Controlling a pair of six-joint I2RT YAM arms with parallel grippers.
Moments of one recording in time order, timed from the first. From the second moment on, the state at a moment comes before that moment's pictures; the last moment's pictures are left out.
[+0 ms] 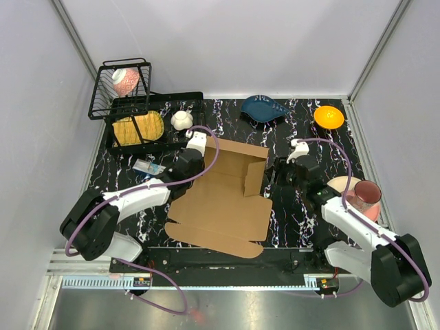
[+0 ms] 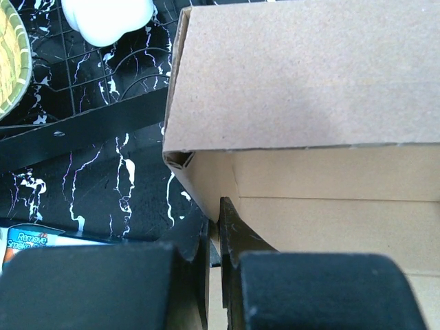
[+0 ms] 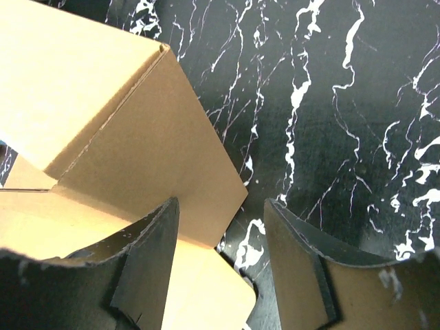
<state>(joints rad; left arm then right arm) -0.69 1.41 0.72 0.17 -0.48 -0.14 0.42 1.06 0.50 0.12 -0.04 0.39</state>
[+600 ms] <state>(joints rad) -0.69 1.40 0.72 0.16 -0.41 -0.13 0.44 0.95 0.50 -0.04 -0.07 0.42</state>
